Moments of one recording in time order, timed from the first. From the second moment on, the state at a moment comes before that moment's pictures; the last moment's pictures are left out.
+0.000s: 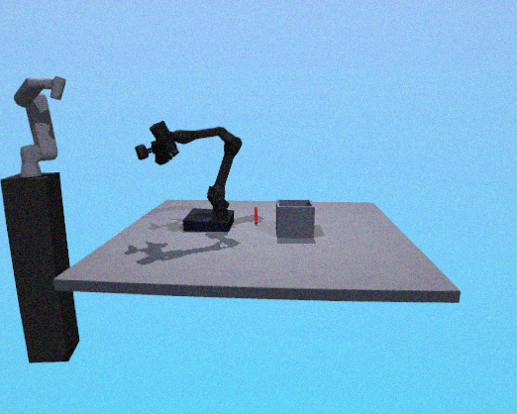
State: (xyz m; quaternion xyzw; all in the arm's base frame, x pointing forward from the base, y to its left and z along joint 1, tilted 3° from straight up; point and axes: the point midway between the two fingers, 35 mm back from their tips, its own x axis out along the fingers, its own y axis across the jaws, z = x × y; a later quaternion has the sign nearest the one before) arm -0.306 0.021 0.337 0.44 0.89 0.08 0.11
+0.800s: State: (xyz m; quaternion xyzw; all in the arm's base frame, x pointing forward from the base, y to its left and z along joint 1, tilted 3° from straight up) arm -0.308 -0.107 0.367 0.24 0.96 -0.15 0.05
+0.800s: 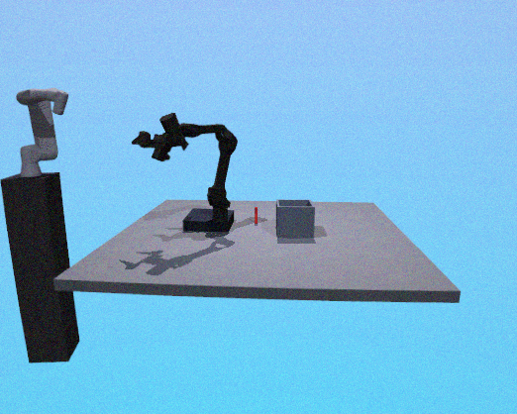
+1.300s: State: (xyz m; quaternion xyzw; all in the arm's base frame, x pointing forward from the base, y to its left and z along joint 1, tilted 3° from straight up) arm -0.271 -0.193 0.407 0.07 0.93 -0.35 0.06
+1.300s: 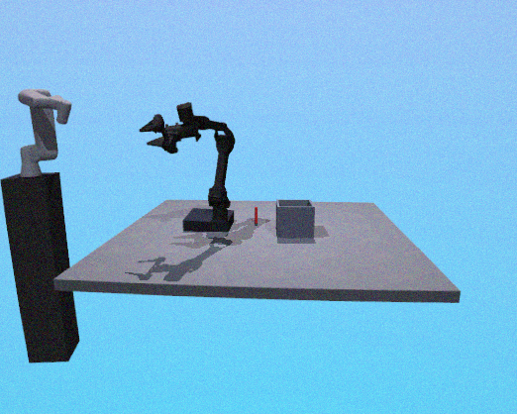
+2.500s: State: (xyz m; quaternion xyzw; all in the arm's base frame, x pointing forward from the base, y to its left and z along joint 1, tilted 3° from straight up) arm -0.085 -0.311 0.484 -0.23 0.62 -0.67 0.33
